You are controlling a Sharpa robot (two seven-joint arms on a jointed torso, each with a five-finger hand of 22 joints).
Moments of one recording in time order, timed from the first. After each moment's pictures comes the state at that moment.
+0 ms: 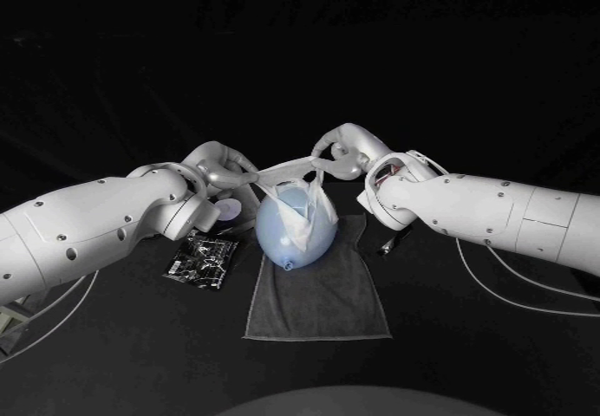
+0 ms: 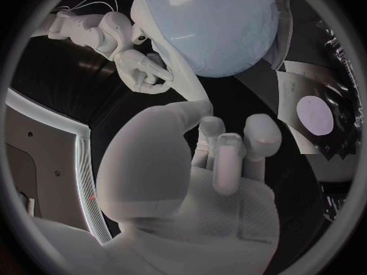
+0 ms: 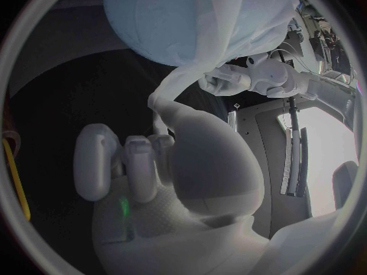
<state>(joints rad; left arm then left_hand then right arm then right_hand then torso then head) 1.31 -0.70 -0.08 1.36 -0.68 -0.41 -0.16 1.38 -0.20 0.78 0.09 0.05 0.92 0.10 0.65 0.26 1.14 0.03 1.18 0.82 1.47 -0.04 1.53 1.31 0.13 1.25 0.05 1.31 1.03 1.31 -0.60 -0.15 1.28 -1.08 -0.63 -0.01 1.39 -0.03 0.48 0.05 0.05 1.01 0.08 0.36 0.56 1.47 0.01 1.52 1.31 1.47 -0.05 1.57 1.31 0.04 1.46 0.06 1.33 1.31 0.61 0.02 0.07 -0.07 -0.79</state>
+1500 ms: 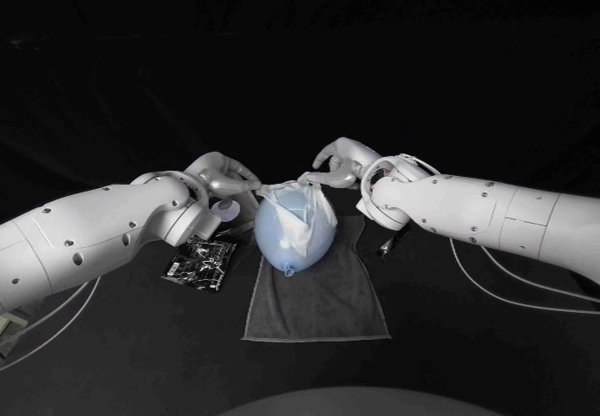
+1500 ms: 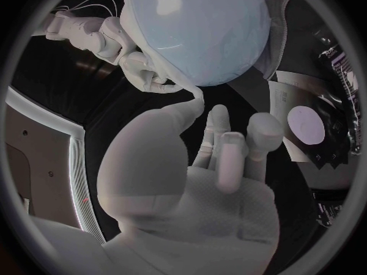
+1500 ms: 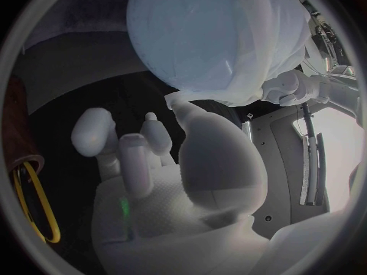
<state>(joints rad) 1.29 -0.68 -0.08 1.33 -0.67 -0.37 -0.18 1.31 -0.24 0.65 0.09 0.05 0.75 0.19 0.50 0.26 0.94 0.10 1.04 0.59 1.47 0.02 1.53 1.31 0.13 1.23 0.11 1.30 0.99 1.30 -0.56 -0.16 1.20 -1.08 -0.48 -0.12 1.24 -0.13 0.33 0.17 0.05 0.78 0.19 0.26 0.49 1.22 0.11 1.17 1.31 1.47 0.03 1.48 1.31 0.09 1.33 0.13 1.00 1.31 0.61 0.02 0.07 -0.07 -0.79</state>
